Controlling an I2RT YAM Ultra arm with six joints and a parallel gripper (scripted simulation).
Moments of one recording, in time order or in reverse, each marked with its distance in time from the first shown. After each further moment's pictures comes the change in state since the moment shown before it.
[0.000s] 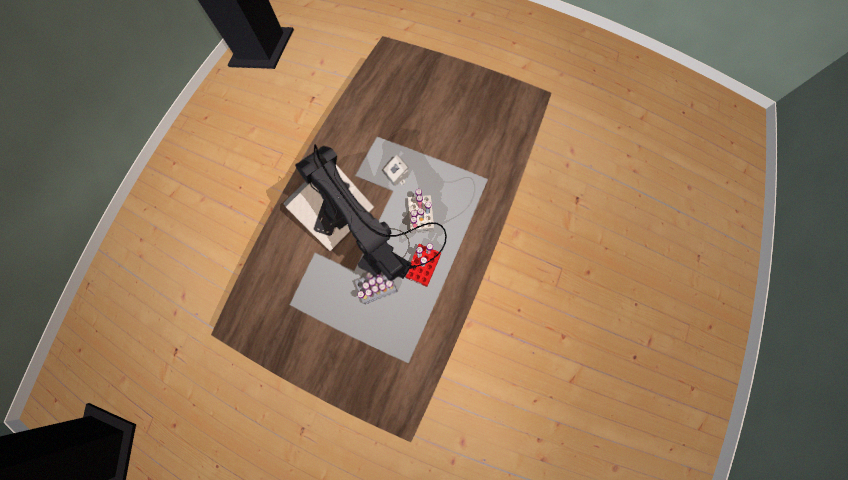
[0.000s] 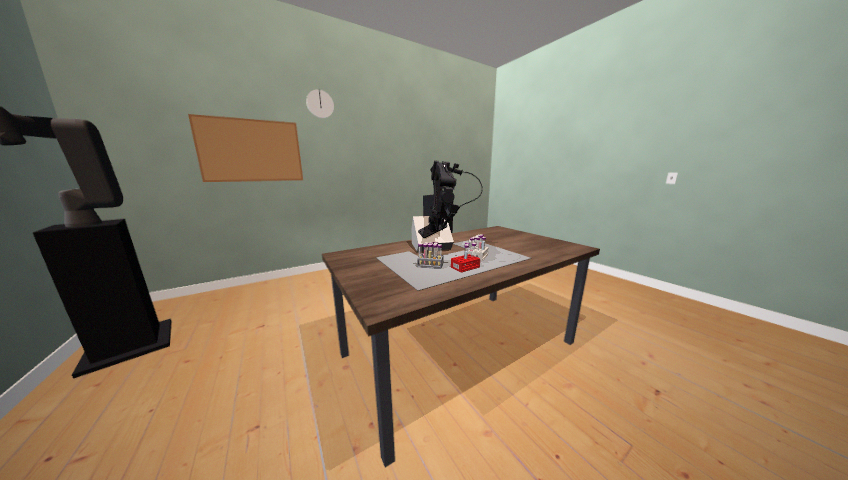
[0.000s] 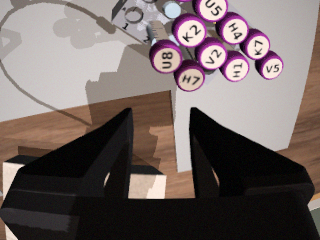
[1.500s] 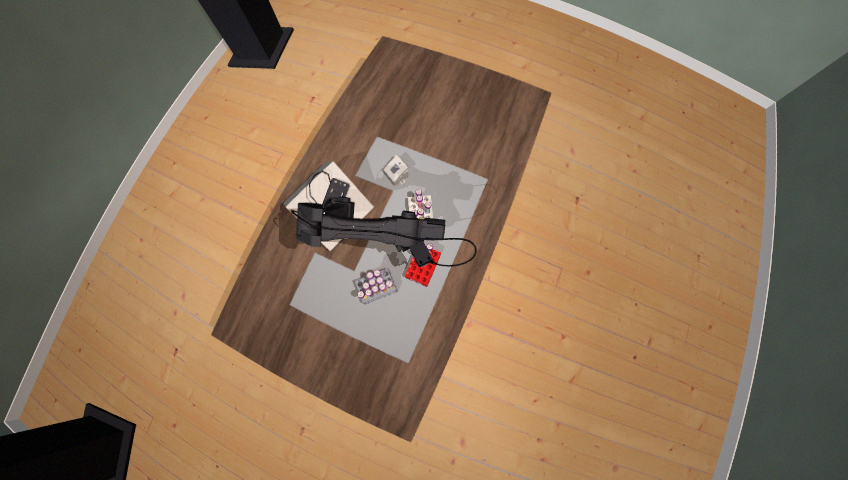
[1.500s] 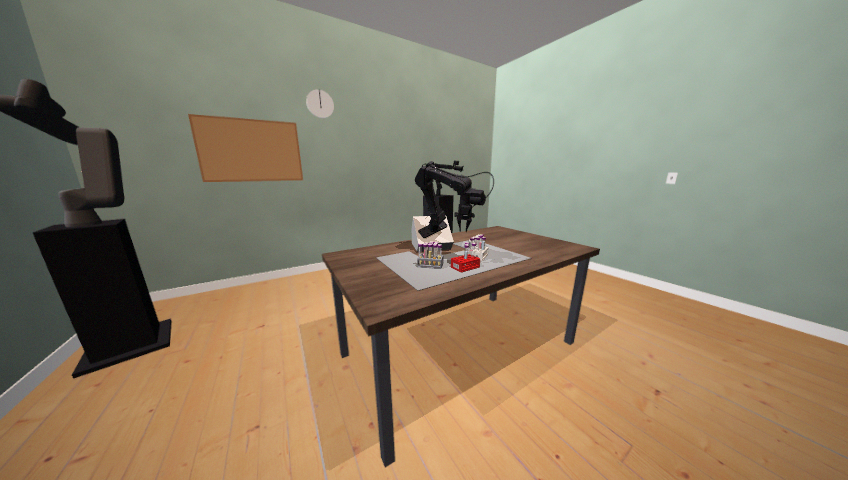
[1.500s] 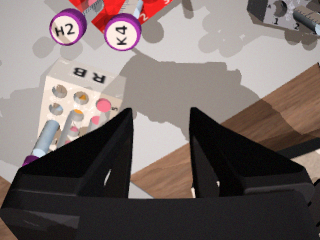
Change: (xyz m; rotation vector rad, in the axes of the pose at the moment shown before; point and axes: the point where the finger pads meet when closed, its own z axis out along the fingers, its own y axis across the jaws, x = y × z) arm -0.050 0.119 -0.007 -0.137 0.033 0.563
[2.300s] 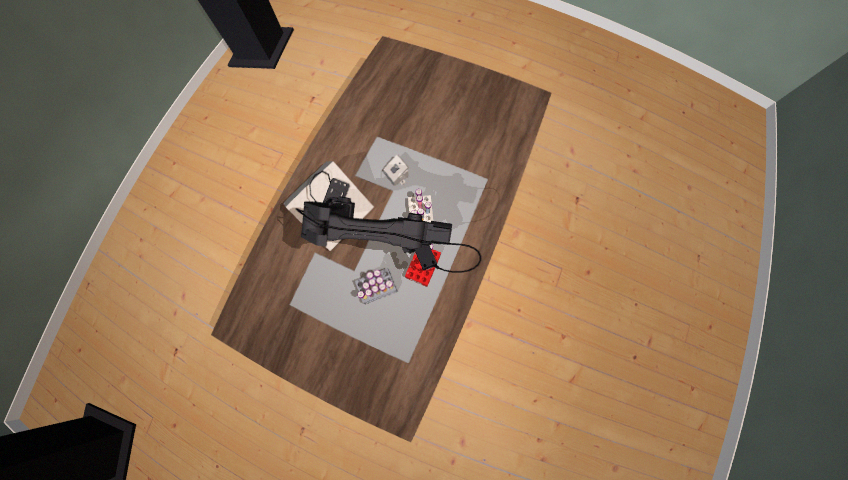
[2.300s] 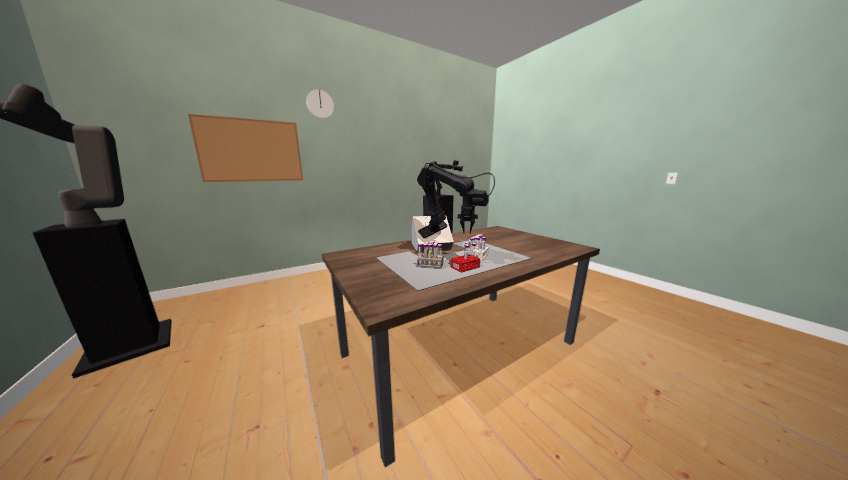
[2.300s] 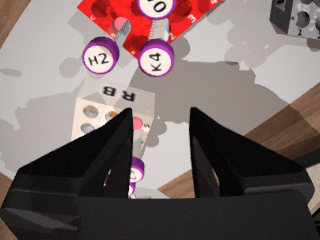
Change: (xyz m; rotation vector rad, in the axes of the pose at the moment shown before) arm -0.017 0.020 0.004 -0.038 -0.012 0.091
